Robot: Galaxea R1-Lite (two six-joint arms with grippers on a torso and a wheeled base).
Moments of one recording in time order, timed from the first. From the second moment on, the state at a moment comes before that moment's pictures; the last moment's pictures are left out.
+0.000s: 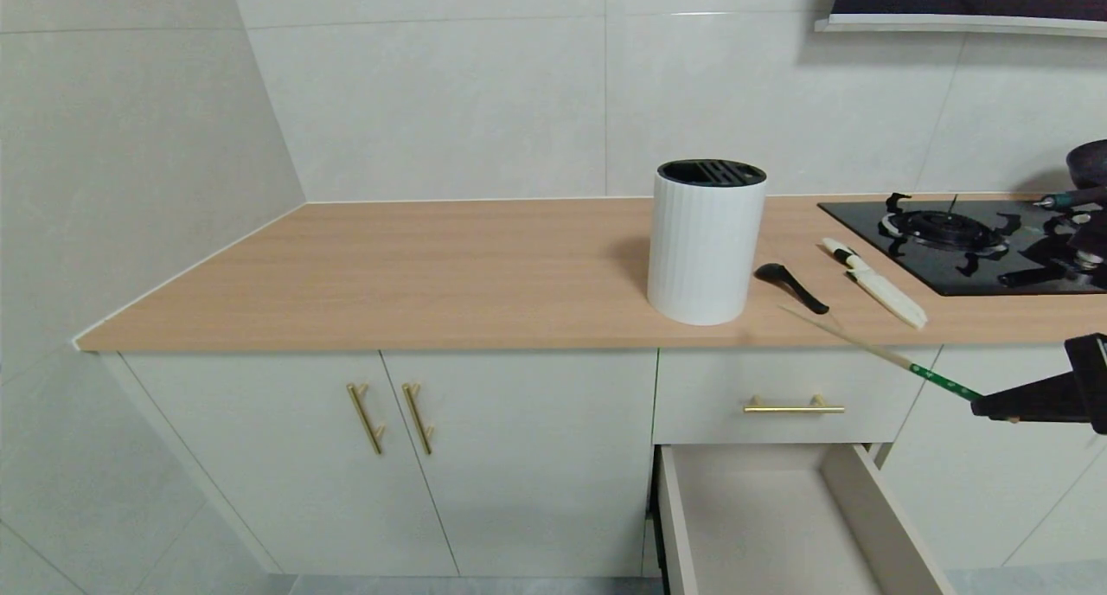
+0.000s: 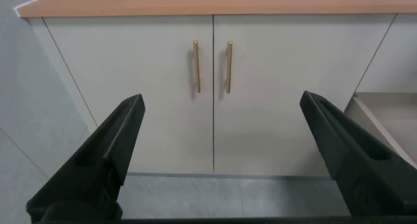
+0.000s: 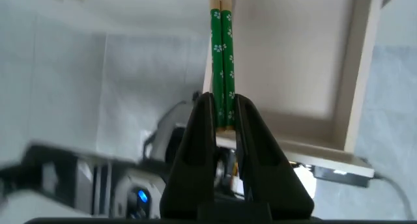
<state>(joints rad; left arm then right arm) 0.01 0.00 0.00 0.00 0.02 0.00 0.22 1.28 -1.15 0.69 0.19 0.22</state>
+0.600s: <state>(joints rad) 0.01 0.00 0.00 0.00 0.02 0.00 0.30 1.35 -1.05 0.68 0.19 0.20</state>
